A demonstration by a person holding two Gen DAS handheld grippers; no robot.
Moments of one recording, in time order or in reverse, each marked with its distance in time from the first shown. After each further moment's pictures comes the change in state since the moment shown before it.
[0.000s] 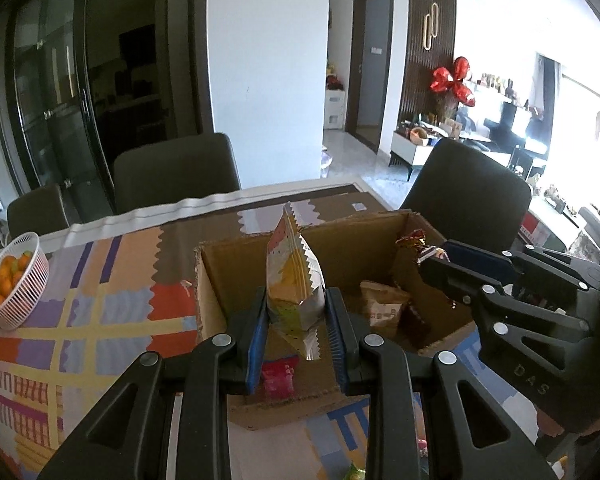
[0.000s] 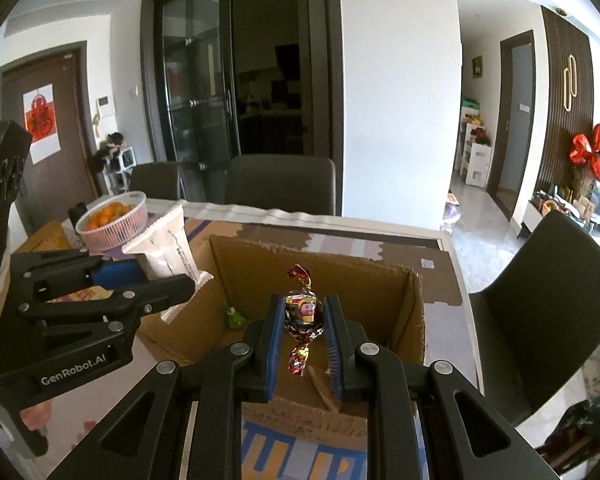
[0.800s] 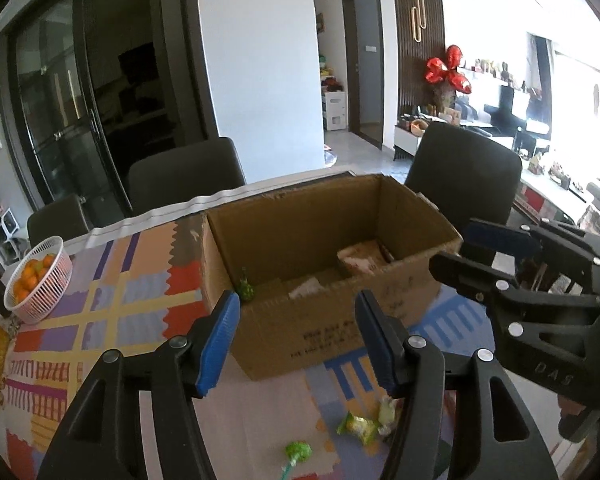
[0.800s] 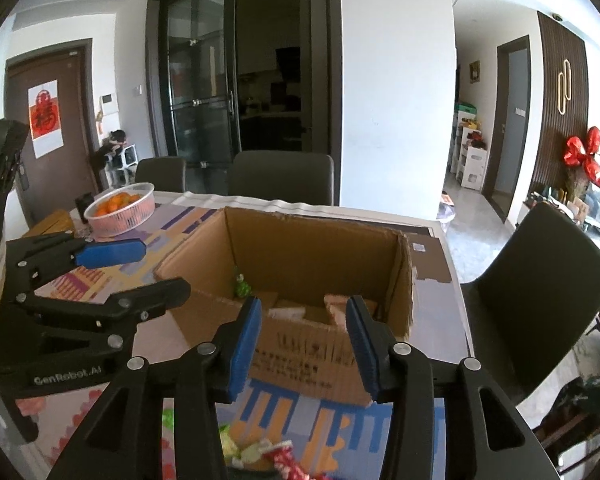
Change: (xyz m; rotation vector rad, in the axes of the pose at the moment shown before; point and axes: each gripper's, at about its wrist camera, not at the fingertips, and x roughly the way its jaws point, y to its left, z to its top) left arm -0.056 -0.029 -0.055 0.084 -0.030 0.055; right arm -0.051 0.012 -0.042 -0.014 -0.024 -0.008
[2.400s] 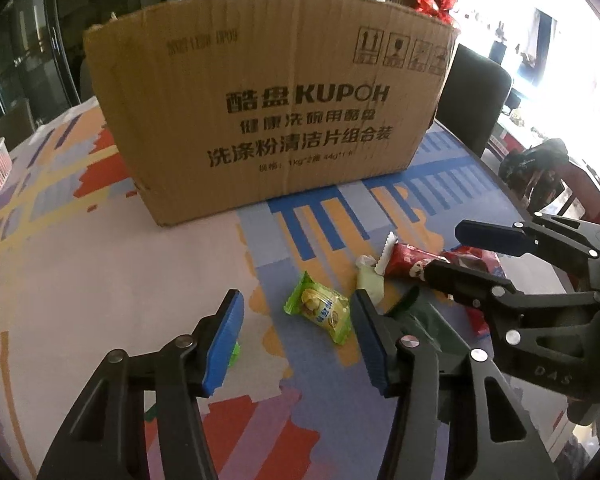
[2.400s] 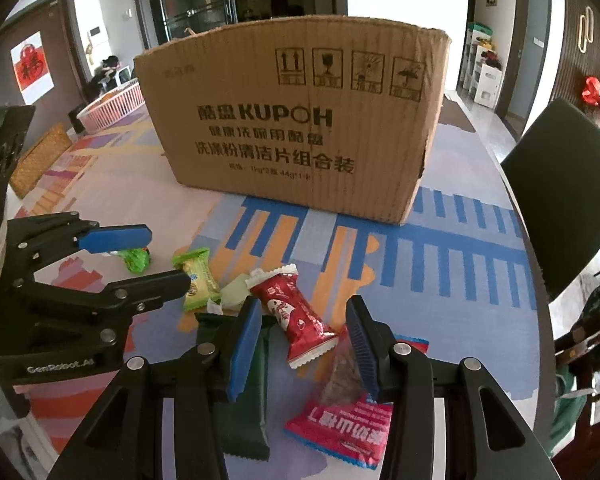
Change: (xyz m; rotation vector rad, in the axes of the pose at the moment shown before) left arm 0.079 -0.028 -0.118 -0.052 0.296 -0.151; right arm 0.043 0.000 -0.134 0.022 0.353 0.033
